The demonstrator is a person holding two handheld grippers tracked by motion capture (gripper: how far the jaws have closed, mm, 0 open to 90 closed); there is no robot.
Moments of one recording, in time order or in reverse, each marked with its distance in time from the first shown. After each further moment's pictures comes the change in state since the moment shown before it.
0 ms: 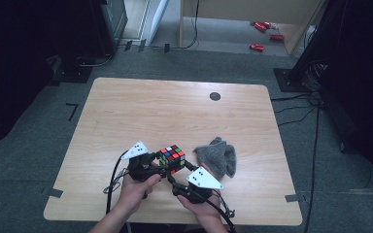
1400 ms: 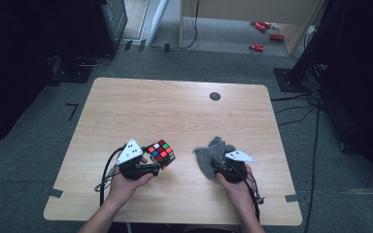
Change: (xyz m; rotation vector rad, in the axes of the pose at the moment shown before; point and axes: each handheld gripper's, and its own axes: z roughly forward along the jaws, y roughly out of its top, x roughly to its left) left arm 0.004 0.007 -0.018 0.001 0.158 0.307; right arm -0.128 -0.032 -0.014 0.343 -0.239 0.237
